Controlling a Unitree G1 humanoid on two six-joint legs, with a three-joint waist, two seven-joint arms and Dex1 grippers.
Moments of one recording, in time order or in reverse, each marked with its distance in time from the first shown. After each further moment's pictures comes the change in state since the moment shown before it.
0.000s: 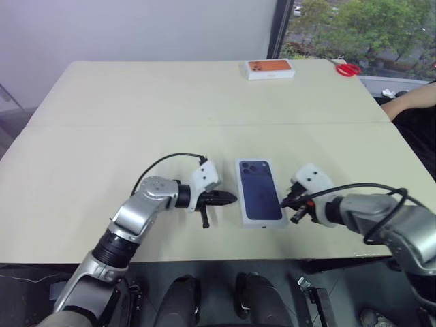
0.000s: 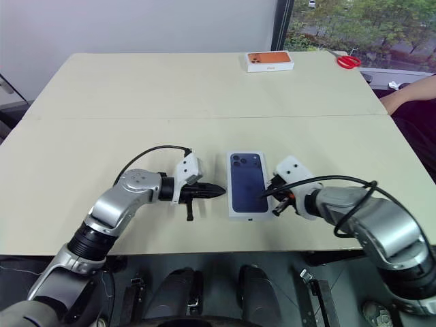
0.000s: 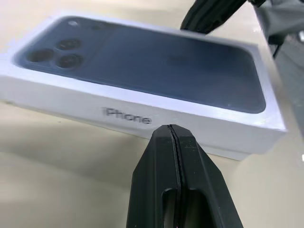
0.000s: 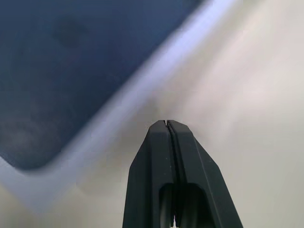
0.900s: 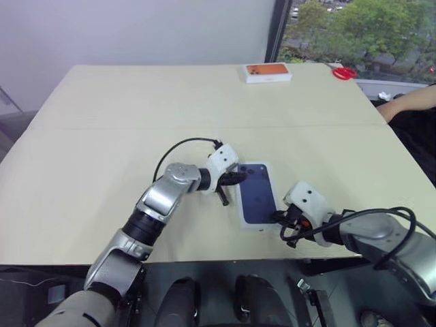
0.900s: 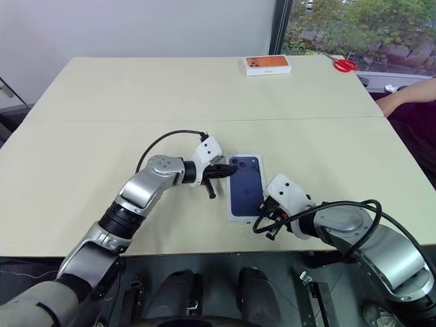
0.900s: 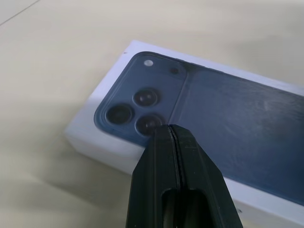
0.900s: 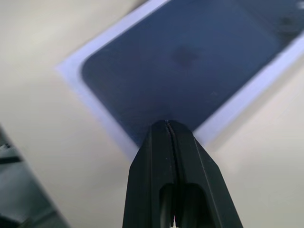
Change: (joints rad) left arm -0.121 -0.170 -0.040 0.214 0.131 -0.018 0.199; right arm 0.154 0.095 0.028 -0.122 -0.034 -0.158 0.026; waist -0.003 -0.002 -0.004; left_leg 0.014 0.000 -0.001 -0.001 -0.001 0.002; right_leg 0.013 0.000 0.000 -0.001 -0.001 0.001
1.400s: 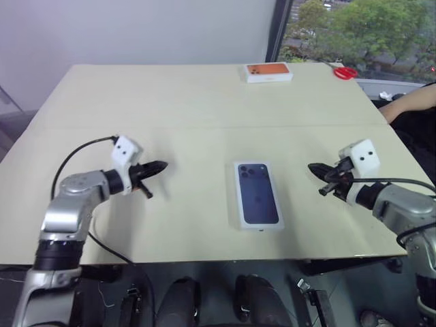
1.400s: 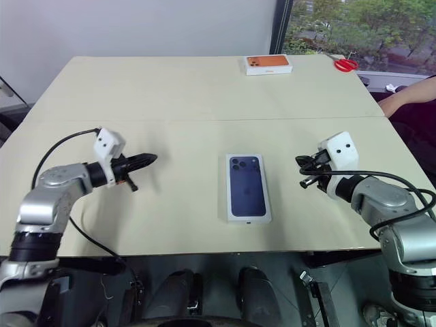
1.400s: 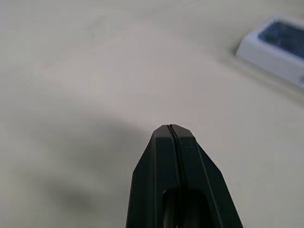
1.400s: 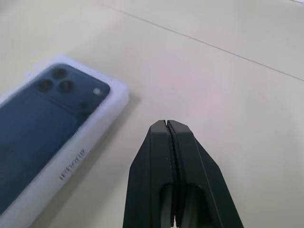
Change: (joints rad) left arm 0.348 0.391 0.459 -0.118 -0.180 -0.076 -0.112; right arm -0.036 0.074 -0.265 0.364 -0.051 -0.338 0.124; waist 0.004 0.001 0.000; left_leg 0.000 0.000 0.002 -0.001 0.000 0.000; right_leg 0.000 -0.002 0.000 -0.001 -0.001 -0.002
